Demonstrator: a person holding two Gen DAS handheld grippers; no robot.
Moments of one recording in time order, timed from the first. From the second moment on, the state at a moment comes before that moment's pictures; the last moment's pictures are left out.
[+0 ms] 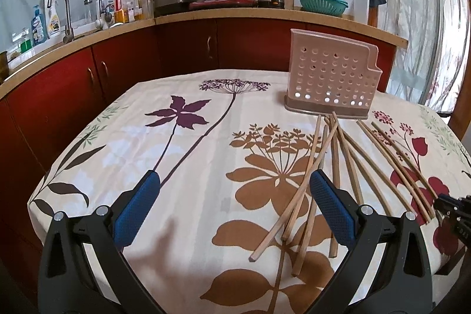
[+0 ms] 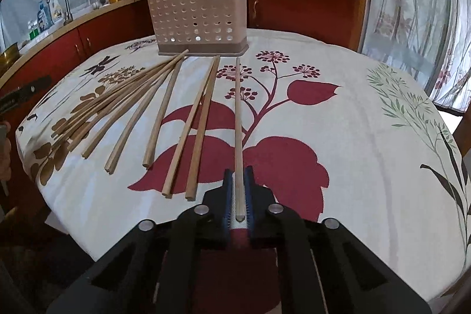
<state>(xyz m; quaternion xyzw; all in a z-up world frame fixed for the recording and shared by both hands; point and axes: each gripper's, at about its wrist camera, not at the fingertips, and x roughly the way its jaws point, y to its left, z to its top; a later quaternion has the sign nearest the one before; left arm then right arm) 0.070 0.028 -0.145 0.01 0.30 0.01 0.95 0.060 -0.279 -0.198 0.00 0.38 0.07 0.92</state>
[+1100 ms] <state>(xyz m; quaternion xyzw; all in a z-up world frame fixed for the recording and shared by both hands) 0.073 0.026 -0.192 0.07 0.35 -0.10 0.93 0.056 -0.273 -0.202 0.00 0.36 0.06 0.93</state>
